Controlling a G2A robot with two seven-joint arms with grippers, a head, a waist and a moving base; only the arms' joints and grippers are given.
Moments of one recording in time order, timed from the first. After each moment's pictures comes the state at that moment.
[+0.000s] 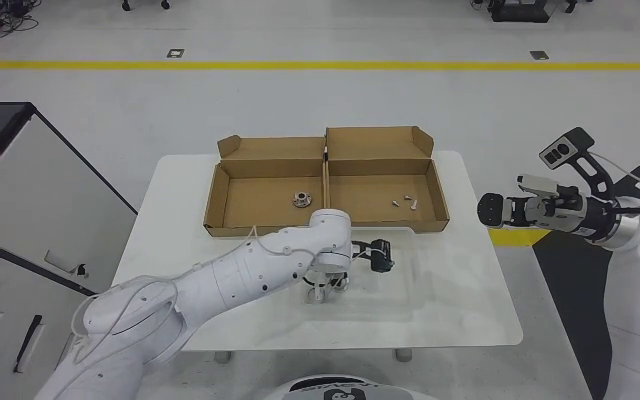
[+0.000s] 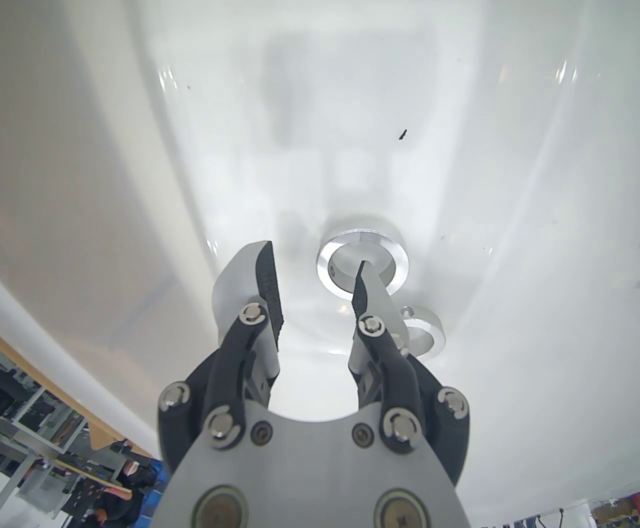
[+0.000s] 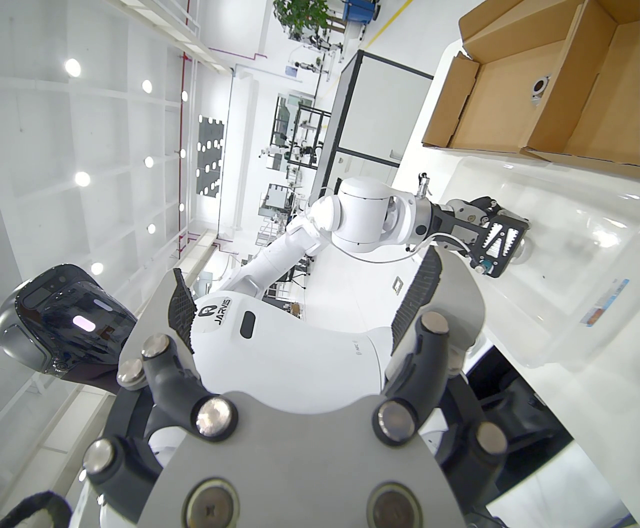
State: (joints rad) left arm 0.65 -1.36 -0.22 -1.42 0.86 -0.50 -1.32; right arm -1.44 -1.02 1.97 -1.78 0.52 0.27 1.54
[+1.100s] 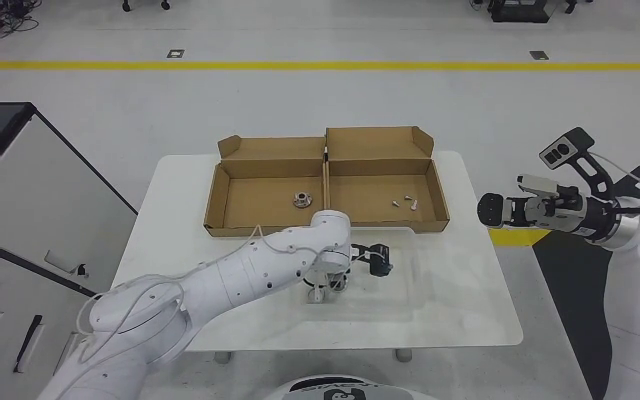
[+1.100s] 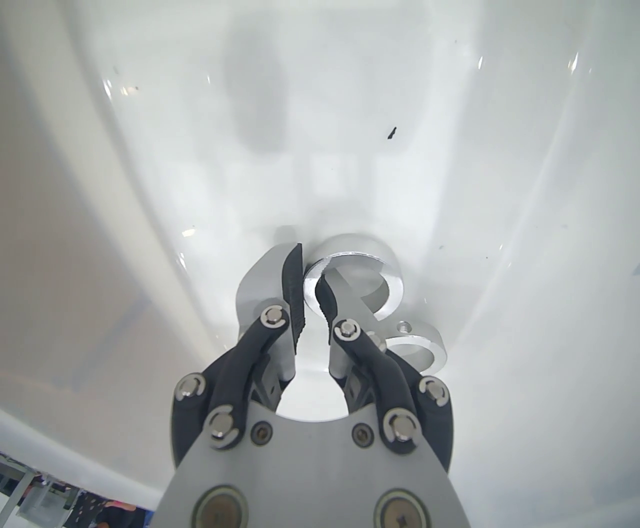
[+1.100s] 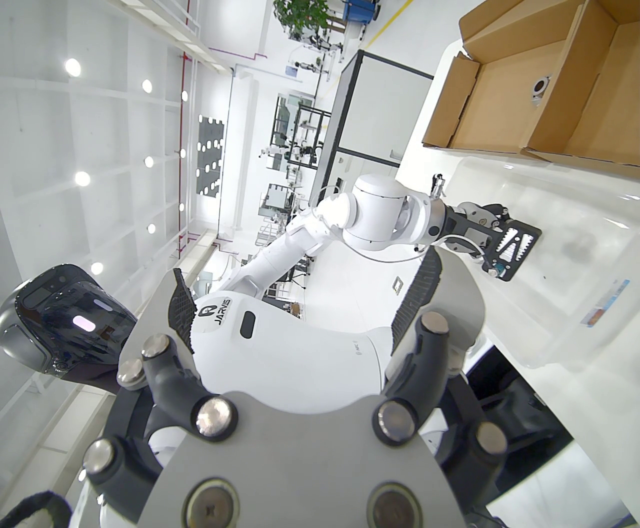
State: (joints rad) left arm 0.65 -1.38 -0.20 -1.34 0.84 -0.53 -1.27; right arm -1.44 -1.02 1.97 -1.78 0.52 0.27 1.54
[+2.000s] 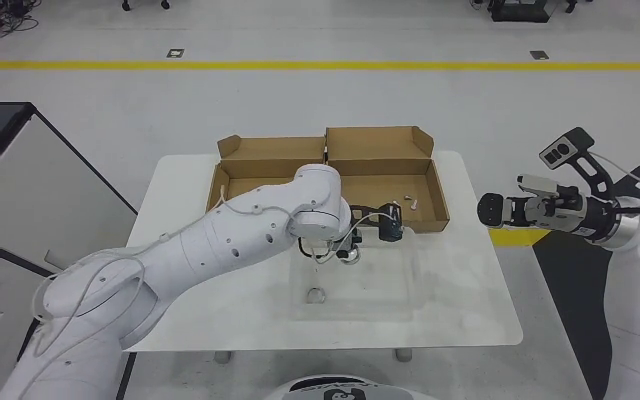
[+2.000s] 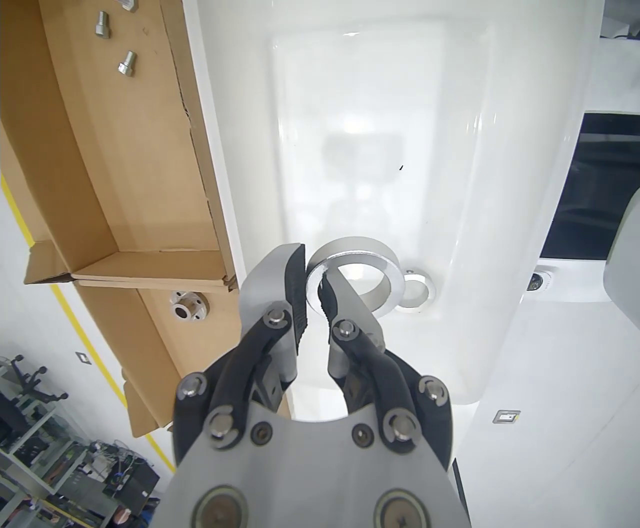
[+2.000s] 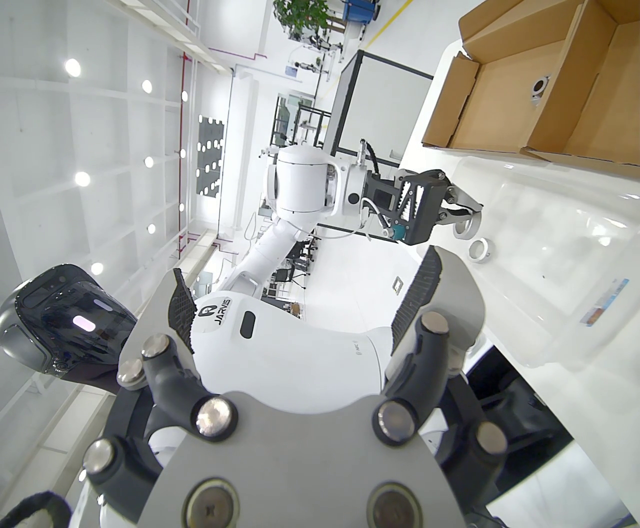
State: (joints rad) left arm 0.48 -1.28 -0.29 -1.56 0.62 -0.50 -1.32; right arm -1.44 -1.02 1.97 -1.78 0.52 0.27 1.54
